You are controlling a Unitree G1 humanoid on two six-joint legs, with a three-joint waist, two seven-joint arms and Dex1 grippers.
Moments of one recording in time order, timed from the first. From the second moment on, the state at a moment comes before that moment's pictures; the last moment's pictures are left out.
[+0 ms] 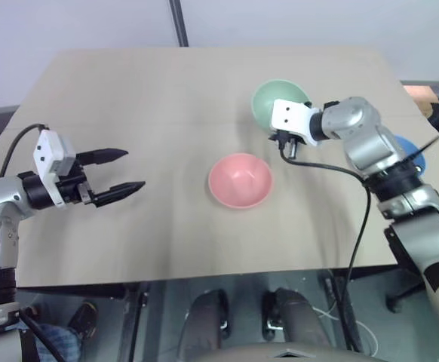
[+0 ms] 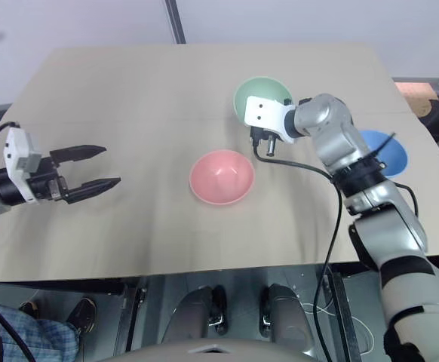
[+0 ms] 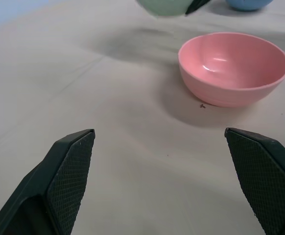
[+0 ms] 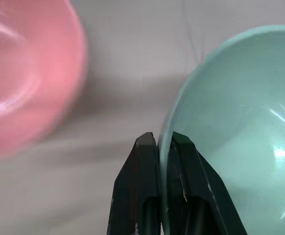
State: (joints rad) left arm -0.25 0.94 0.34 0.16 -0.51 0.23 -1.29; right arm -1.04 -0.51 0.40 0.18 -0.19 0.36 1.09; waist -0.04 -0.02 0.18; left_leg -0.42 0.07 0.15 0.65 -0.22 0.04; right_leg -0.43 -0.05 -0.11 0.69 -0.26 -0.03
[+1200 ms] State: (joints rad) left arm -0.48 0.89 0.18 0.37 -0.42 0.15 -1.40; right arm -0.89 -0.72 0.35 -0.49 0.01 1.03 1.02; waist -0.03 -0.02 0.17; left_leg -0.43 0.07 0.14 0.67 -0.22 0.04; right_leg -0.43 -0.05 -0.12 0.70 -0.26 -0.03
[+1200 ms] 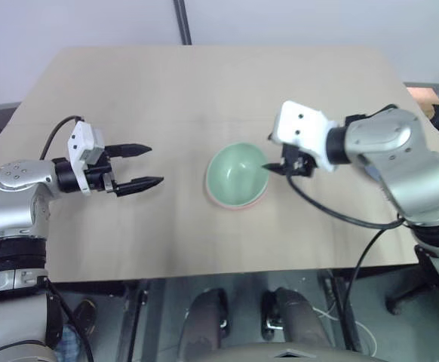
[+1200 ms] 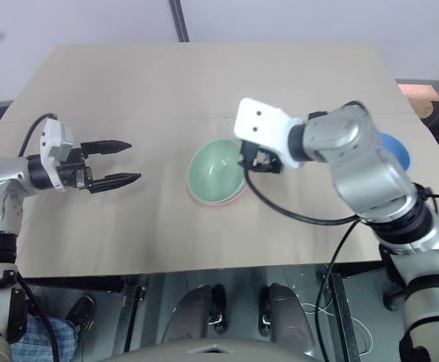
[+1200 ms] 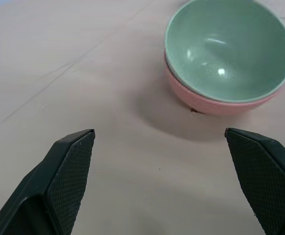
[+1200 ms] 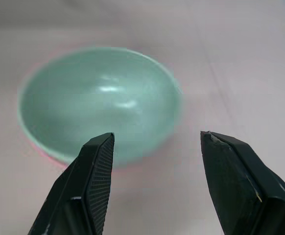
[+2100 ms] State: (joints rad) left arm -0.48 0.89 0.19 0.38 -0.42 0.14 -1.41; right arm -0.53 -0.98 0.19 -0.11 -0.09 0.86 0.77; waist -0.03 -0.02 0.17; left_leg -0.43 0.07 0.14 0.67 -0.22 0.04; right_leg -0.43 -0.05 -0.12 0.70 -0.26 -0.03
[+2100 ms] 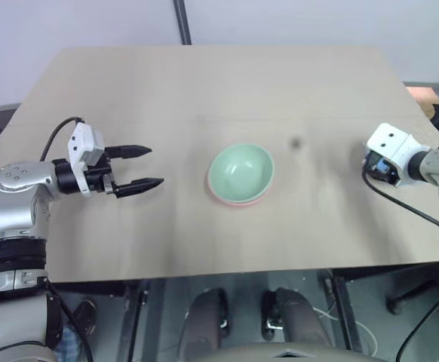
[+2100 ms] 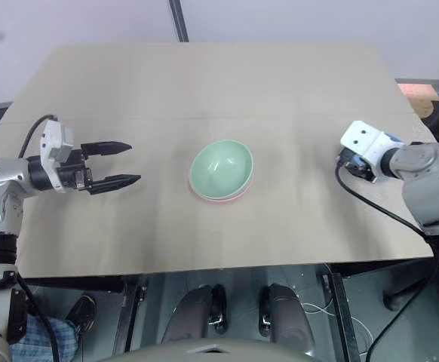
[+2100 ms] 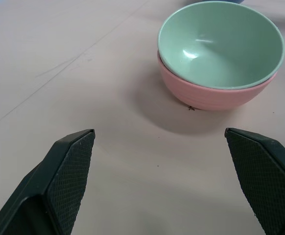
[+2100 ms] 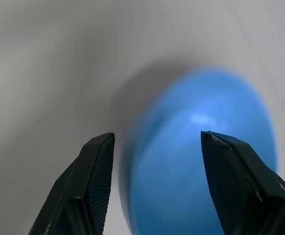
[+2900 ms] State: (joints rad) left arm -0.47 0.88 0.23 0.24 -0.59 0.25 -1.50; right arm -0.49 -0.97 0.19 0.05 -0.10 0.80 0.73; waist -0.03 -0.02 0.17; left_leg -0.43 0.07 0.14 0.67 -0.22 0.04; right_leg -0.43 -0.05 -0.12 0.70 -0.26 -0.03
